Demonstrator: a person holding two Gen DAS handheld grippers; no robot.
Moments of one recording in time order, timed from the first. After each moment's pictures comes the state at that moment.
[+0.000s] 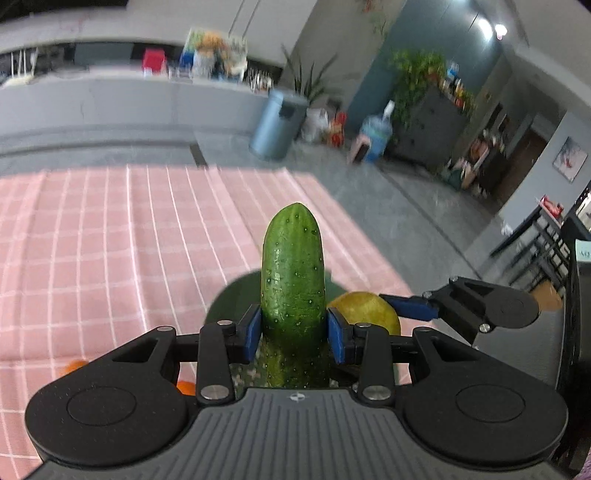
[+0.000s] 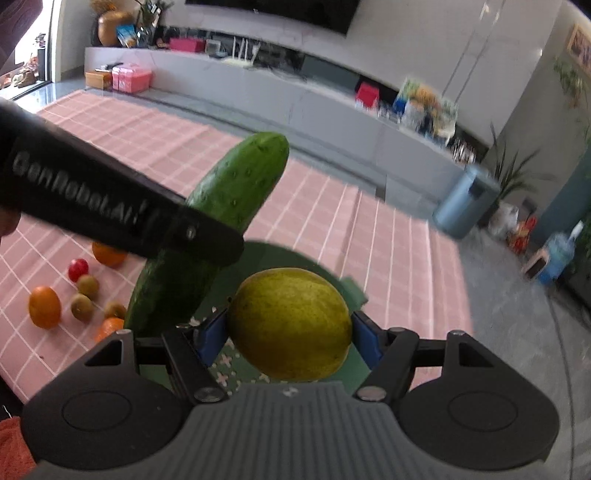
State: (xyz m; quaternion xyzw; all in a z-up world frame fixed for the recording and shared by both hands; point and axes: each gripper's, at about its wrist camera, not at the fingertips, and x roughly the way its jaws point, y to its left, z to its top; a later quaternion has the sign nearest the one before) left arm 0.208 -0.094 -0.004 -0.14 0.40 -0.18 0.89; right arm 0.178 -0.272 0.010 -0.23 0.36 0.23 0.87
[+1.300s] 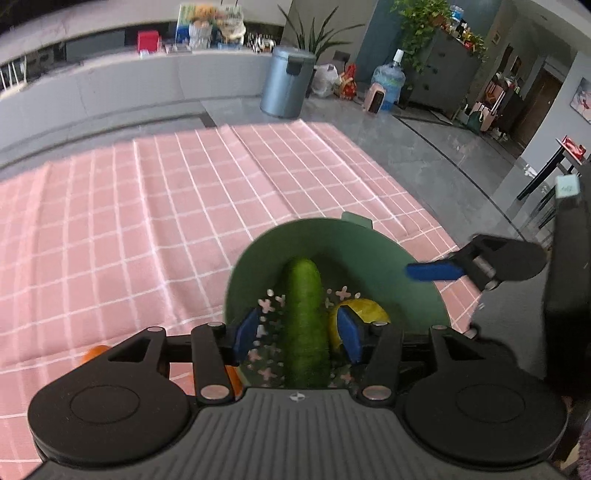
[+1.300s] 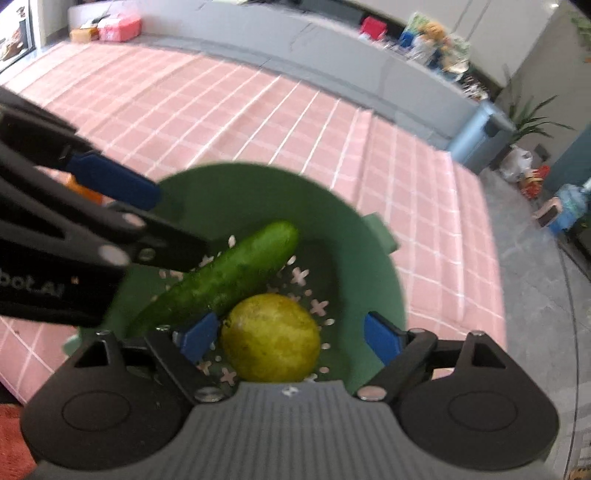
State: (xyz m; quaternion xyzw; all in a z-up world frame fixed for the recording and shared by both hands) left arm 0.179 -0.104 -0.004 -0.05 0.44 -0.16 0.88; right arm 0.195 -0.259 -0.026 -0.24 0.44 0.20 0.84
